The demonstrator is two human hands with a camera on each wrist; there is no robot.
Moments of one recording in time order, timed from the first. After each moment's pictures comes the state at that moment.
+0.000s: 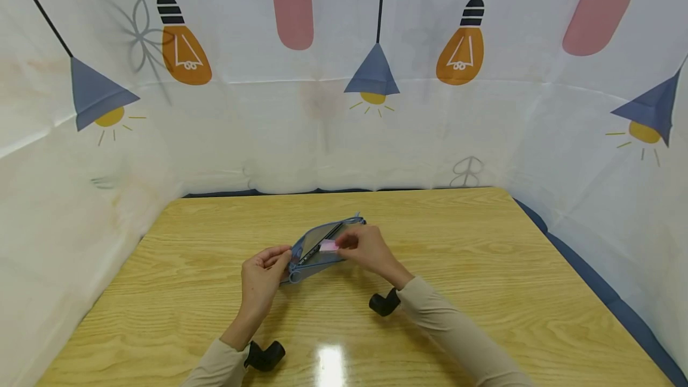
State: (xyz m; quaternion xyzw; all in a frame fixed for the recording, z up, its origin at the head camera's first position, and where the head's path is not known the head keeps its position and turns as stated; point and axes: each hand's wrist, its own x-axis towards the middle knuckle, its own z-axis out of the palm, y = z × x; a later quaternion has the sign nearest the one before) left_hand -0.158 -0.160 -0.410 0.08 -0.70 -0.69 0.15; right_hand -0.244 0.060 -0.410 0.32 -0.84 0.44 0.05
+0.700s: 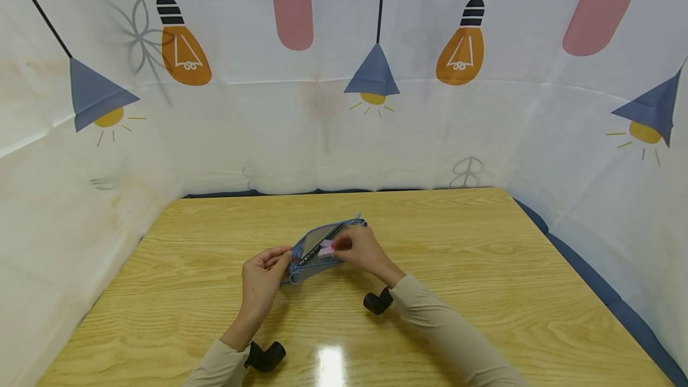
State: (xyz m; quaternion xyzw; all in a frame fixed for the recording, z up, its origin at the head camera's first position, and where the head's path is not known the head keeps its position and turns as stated) left_hand -0.158 -0.160 -0.411 0.08 -0.70 -0.69 0.15; right_hand -0.253 0.049 -0.418 0.33 -0.86 0.39 0.05
